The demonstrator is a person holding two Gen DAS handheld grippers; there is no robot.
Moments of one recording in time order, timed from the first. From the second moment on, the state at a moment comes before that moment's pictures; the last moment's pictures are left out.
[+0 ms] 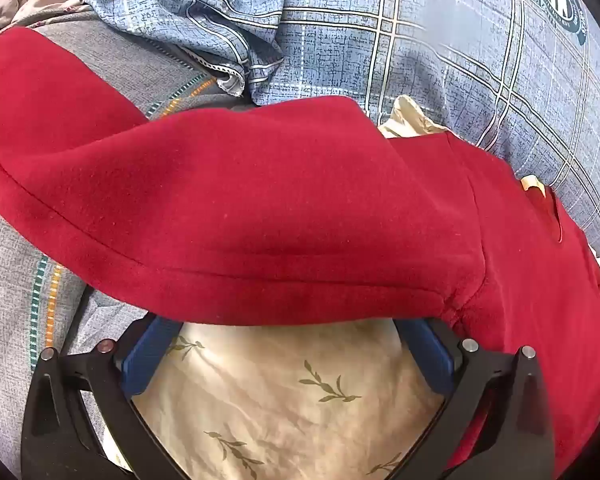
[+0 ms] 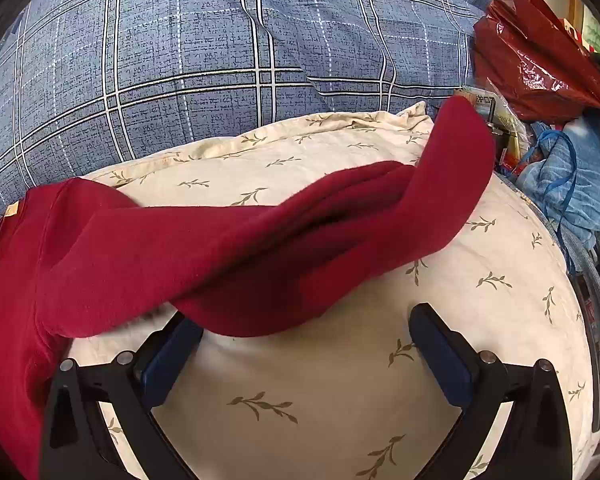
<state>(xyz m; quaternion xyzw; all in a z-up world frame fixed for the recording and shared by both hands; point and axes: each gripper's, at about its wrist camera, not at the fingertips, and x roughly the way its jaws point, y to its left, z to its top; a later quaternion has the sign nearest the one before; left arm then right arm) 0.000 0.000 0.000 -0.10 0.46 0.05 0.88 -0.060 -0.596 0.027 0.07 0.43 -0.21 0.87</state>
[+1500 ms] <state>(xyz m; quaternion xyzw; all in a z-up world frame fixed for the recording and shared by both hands) -0.089 -0.084 0.117 -0.04 0.39 -0.03 0.92 -0.119 -0.355 0.147 0.10 0.44 0.06 0.89</state>
